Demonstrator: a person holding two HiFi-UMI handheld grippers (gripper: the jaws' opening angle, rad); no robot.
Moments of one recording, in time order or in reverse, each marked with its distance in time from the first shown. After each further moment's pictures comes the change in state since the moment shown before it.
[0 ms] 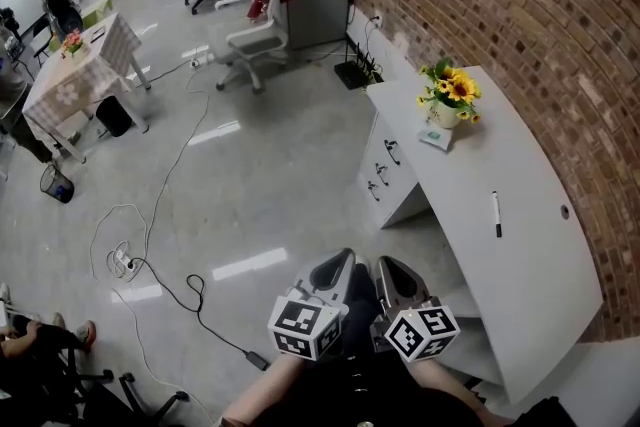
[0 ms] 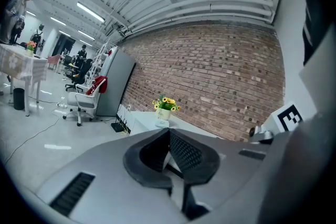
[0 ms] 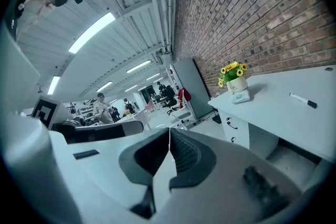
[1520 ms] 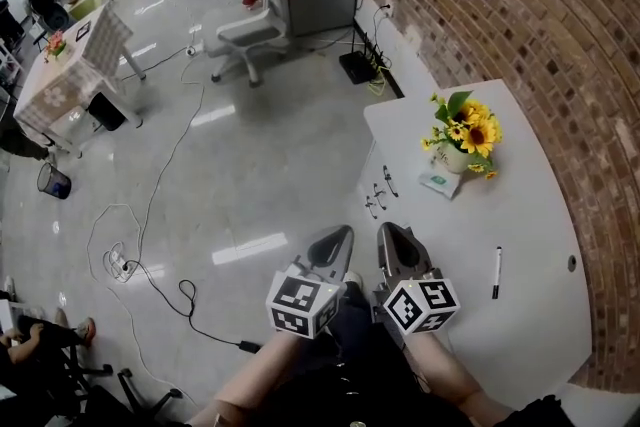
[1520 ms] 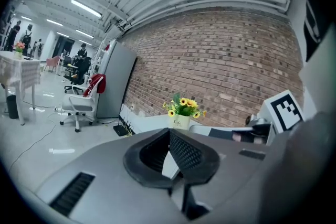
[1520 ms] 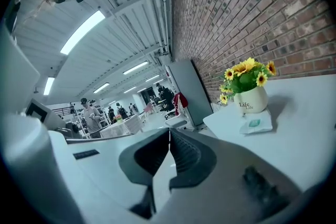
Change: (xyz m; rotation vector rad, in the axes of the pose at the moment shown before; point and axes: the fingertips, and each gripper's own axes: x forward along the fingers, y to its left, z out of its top) left arm 0.204 0.082 0.060 0.028 0.052 0.050; right arm 0.177 -0.131 0.115 -0.016 -0.022 0.012
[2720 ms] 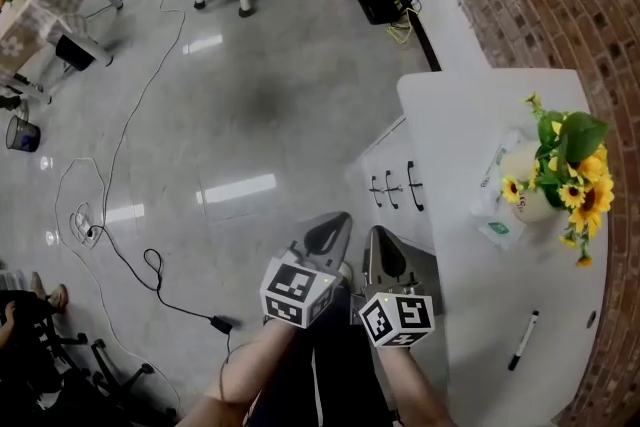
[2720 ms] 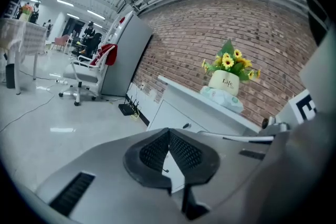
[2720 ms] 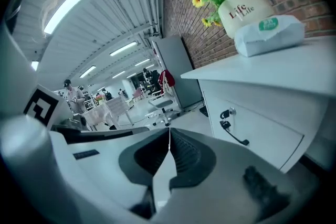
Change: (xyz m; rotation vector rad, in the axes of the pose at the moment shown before) left arm 0.181 0.153 -0.170 -0.134 0.111 0.038; right arm 0.169 -0.130 -0.169 -0.022 0.154 -0.108
